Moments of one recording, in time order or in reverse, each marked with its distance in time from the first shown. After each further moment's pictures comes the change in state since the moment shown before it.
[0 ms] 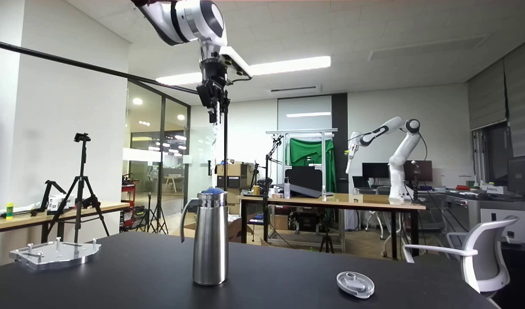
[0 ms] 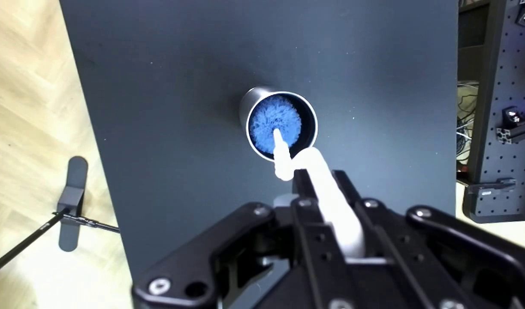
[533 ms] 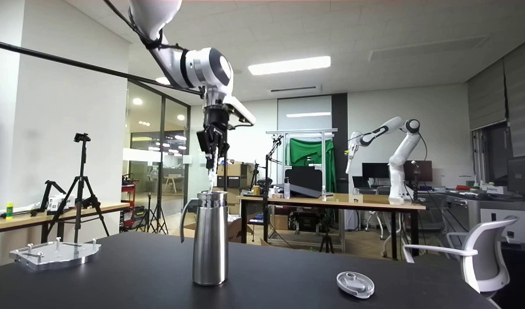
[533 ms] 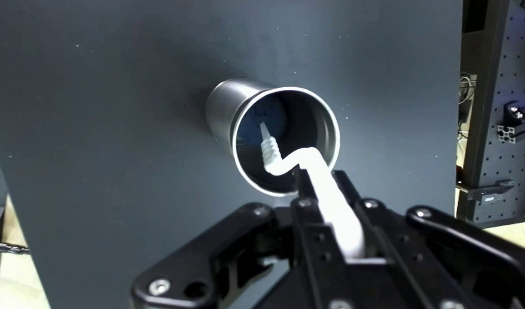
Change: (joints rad) arm -0.009 0.128 -0.003 -0.139 0.035 0.117 0.001
